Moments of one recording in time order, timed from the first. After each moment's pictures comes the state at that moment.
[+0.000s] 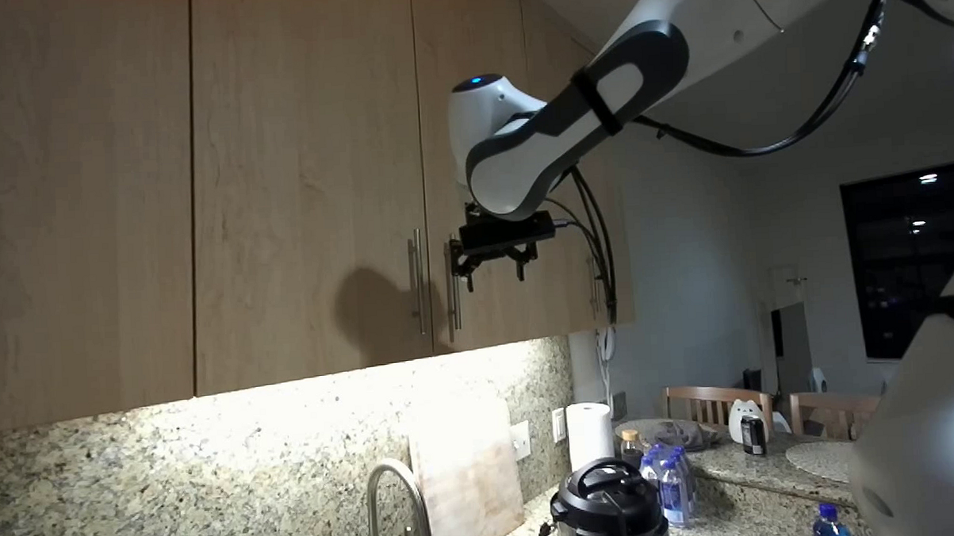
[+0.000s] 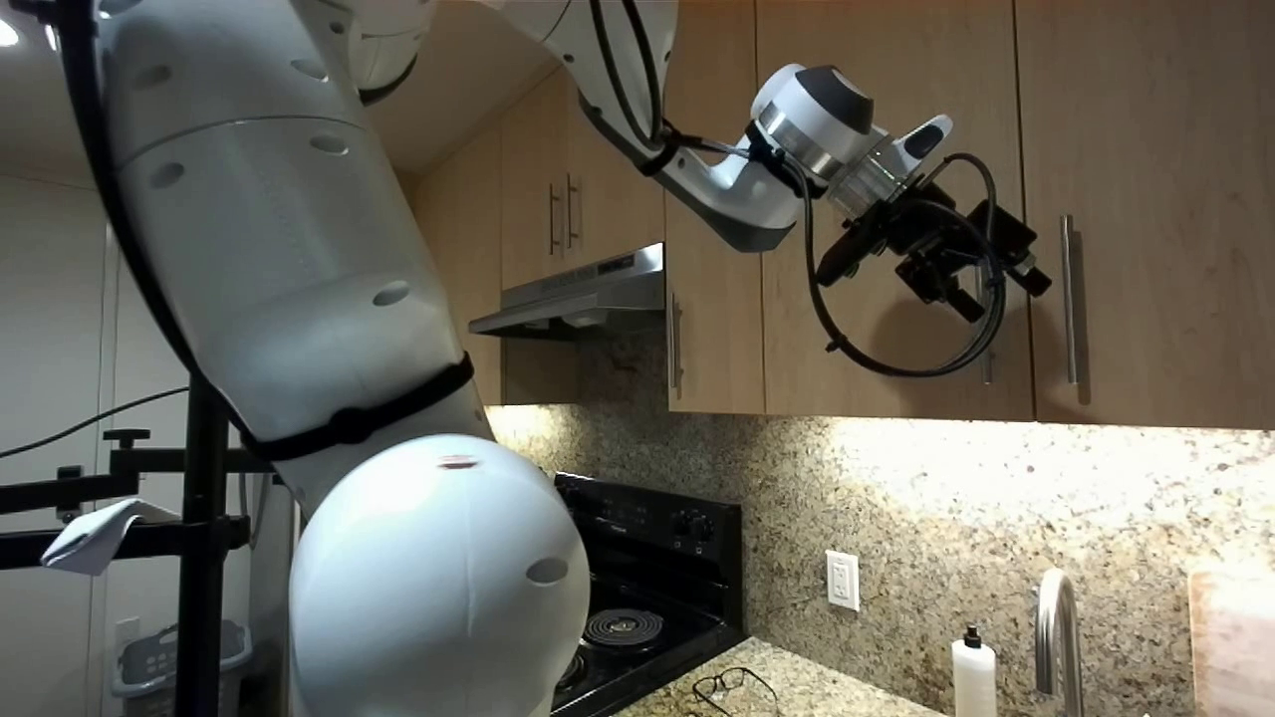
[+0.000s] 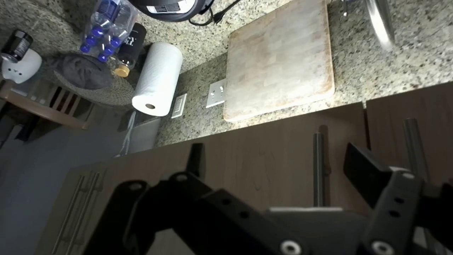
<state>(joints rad) -0.22 -0.40 0.17 -2.18 -0.60 2.31 0.84</state>
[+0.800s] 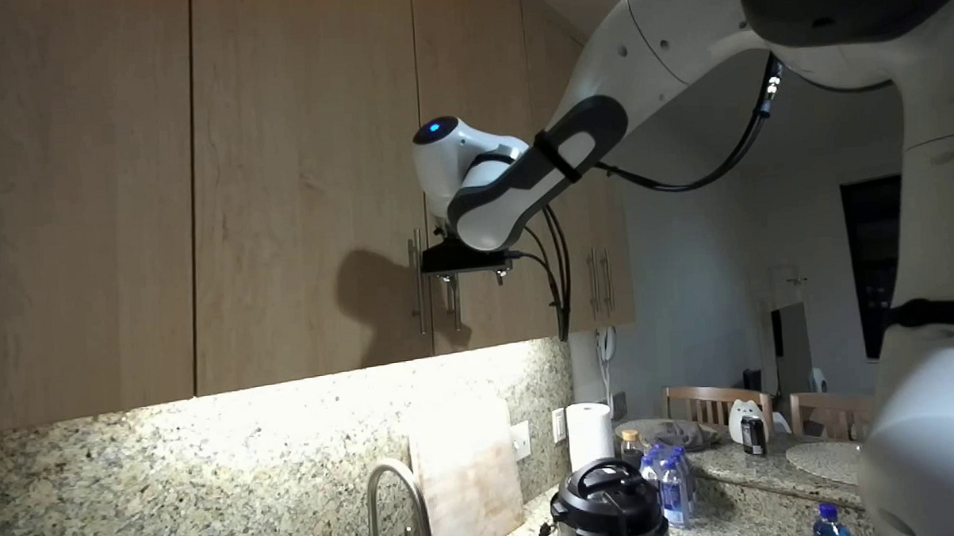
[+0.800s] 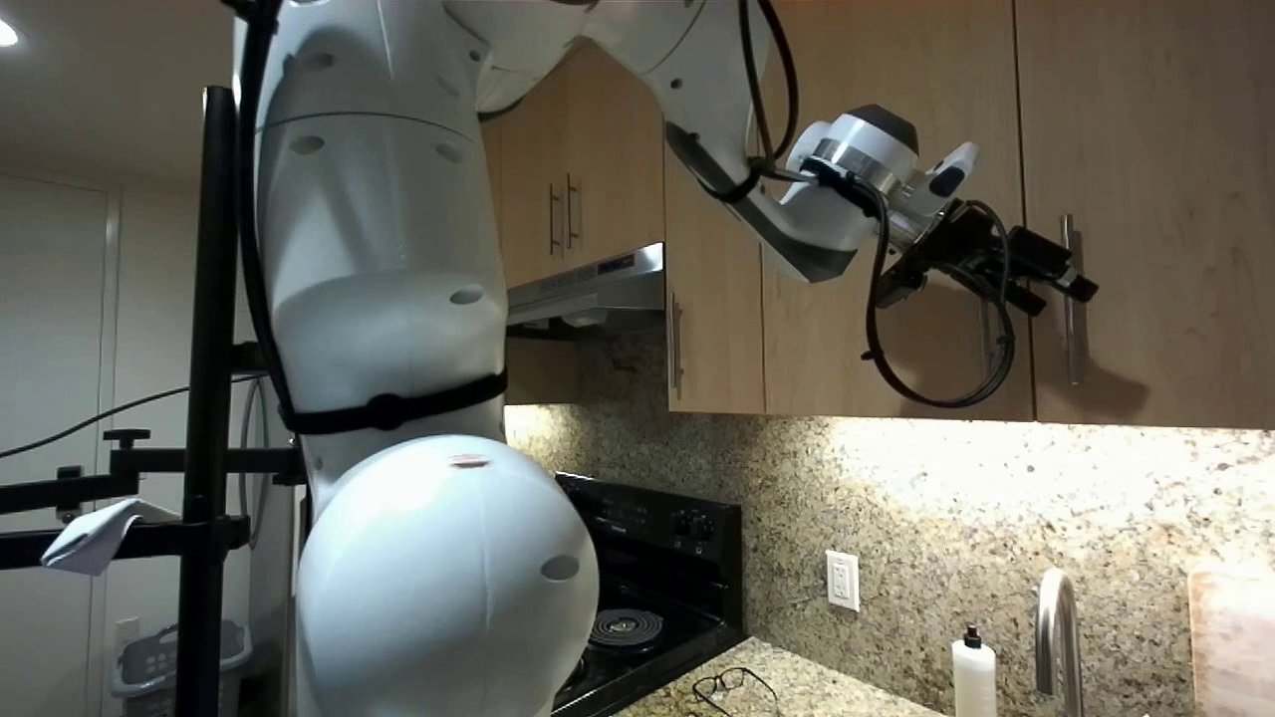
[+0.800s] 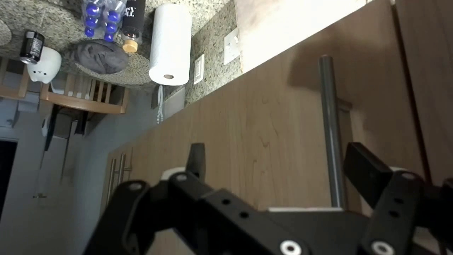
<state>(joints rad) -0.17 -0.15 0.14 -1.97 -0.92 2.31 1.33</state>
